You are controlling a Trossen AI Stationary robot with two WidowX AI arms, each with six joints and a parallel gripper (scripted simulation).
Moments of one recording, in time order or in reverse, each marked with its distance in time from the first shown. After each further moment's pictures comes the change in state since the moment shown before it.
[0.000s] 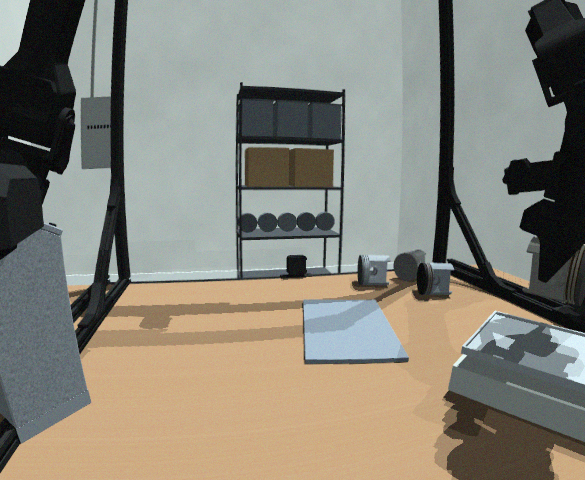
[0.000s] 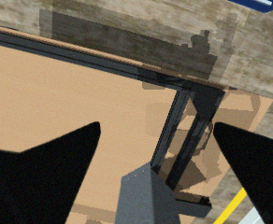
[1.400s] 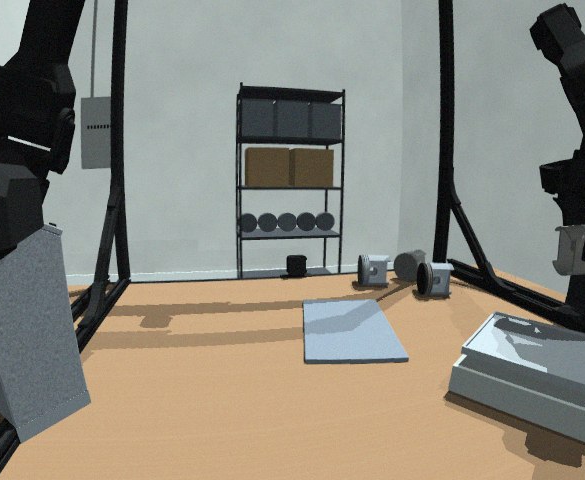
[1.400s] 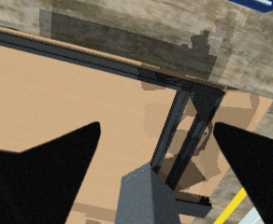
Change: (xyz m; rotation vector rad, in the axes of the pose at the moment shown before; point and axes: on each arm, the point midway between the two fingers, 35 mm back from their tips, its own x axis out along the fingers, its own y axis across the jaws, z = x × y) left arm 0.004 -0.113 -0.011 -0.675 0.020 0.142; right arm 0.000 0.000 0.000 0.000 0.000 0.000
